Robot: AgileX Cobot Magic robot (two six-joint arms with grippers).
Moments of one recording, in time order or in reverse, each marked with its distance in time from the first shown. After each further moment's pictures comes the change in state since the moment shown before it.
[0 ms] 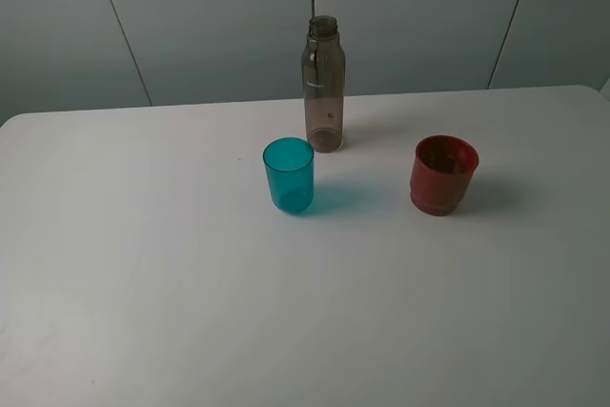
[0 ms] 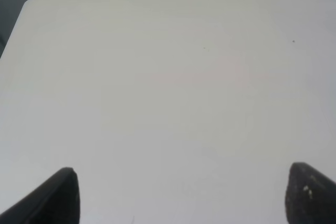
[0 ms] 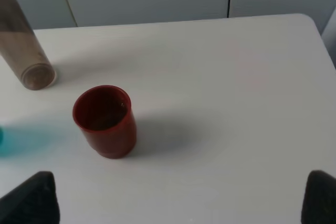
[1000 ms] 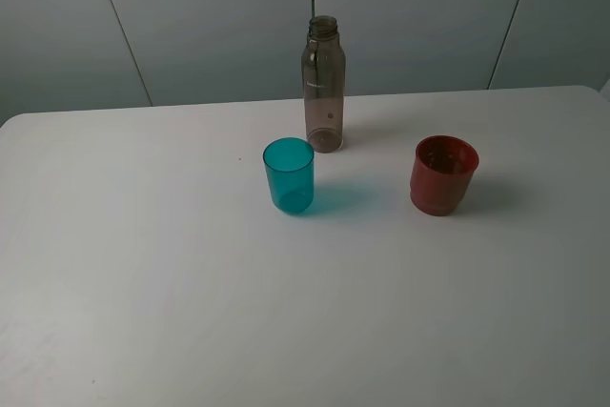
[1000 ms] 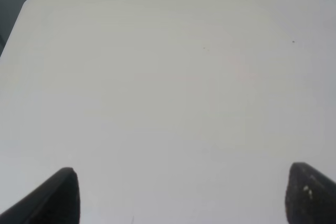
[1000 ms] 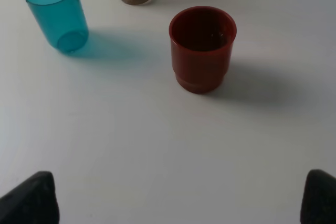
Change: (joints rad) left arm 0.000 0.000 0.000 0.000 0.000 -0.004; right arm 0.000 -0.182 0.277 0.263 -0.005 -0.328
